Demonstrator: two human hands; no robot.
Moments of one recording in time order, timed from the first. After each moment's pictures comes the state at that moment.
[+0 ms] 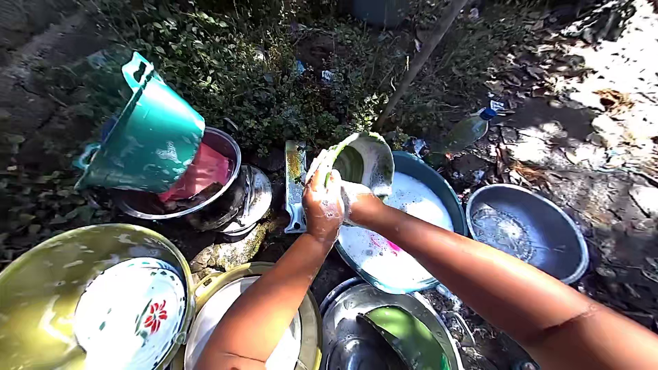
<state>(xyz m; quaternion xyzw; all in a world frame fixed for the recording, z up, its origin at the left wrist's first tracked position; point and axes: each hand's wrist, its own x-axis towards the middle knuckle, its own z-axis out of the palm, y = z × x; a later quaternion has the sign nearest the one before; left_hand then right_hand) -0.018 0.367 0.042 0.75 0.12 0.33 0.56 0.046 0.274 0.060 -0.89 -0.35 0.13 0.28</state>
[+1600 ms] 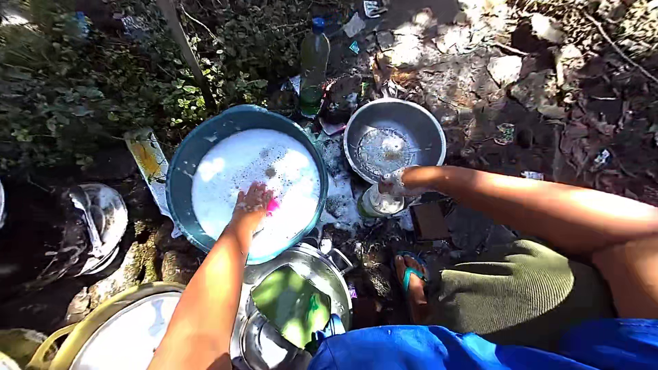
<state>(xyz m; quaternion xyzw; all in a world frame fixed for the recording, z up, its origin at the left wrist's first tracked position) 0.043 0.210 -0.115 0.96 -0.10 -0.25 0.05 0.104 -0.178 -0.030 -0.85 -0.16 0.49 0.04</state>
